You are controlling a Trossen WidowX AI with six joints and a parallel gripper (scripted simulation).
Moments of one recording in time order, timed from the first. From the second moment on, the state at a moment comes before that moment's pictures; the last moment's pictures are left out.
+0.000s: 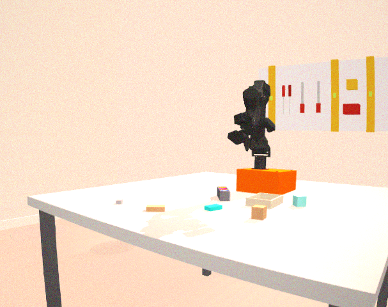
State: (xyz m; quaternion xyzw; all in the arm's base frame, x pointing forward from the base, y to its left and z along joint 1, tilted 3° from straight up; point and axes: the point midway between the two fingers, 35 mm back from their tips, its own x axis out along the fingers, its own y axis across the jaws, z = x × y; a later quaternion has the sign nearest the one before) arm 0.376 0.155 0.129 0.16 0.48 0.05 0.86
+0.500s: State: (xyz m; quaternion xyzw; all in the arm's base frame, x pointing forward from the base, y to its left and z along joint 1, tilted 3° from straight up) arm 0.305 -0.003 0.006 0.28 0.65 -0.28 0.65
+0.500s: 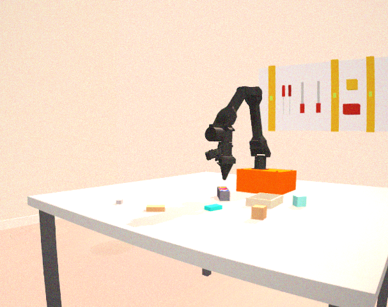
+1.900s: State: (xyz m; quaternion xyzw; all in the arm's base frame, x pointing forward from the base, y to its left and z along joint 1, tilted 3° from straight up) arm 0.303 -0.009 -0.026 0.29 0.65 -0.29 0.64
